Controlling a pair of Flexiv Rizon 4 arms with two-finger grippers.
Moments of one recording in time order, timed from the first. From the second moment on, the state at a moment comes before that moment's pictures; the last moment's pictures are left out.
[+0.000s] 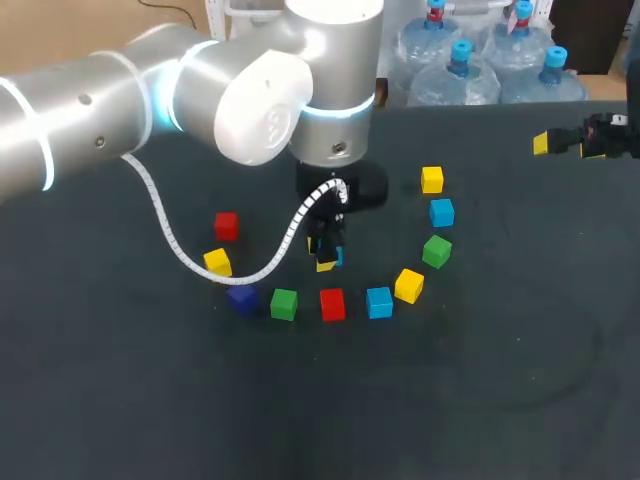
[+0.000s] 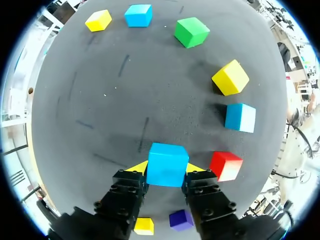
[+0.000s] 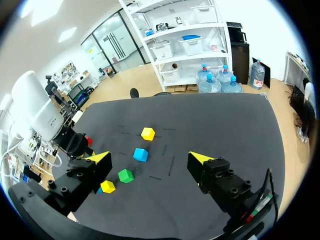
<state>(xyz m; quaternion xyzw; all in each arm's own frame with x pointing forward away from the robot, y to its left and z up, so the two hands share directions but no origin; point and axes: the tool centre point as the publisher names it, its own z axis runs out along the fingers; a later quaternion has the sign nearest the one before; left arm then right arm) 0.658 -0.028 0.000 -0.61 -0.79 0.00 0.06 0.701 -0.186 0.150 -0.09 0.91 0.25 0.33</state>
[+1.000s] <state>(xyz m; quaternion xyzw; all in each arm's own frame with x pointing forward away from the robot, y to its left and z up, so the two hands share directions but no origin) 0.678 -0.013 0.010 -0.64 -0.77 -0.03 0.02 0.701 -0.186 0.150 -0.09 0.91 0.25 0.33</state>
